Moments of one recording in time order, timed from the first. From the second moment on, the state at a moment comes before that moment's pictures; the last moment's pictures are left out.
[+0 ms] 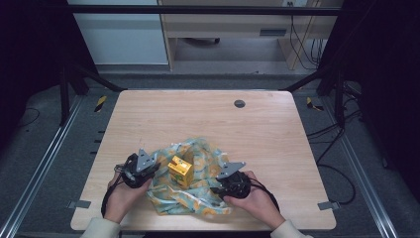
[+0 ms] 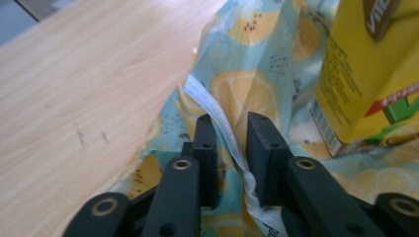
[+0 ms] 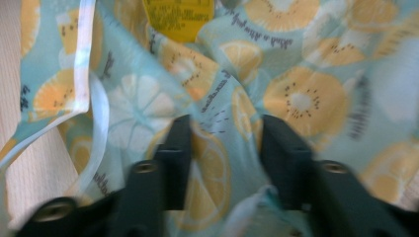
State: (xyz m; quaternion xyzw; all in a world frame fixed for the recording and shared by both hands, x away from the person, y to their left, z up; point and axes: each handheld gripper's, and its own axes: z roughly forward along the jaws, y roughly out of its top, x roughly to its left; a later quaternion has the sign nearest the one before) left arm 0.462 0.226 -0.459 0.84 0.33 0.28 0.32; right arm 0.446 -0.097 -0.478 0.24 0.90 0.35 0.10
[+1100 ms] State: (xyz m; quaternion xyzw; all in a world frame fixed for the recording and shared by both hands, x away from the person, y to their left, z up) left arm 0.479 0.246 -0.478 0.85 0.37 0.27 0.26; right arm 0.449 -0.105 -0.487 0.24 0.91 0.31 0.08
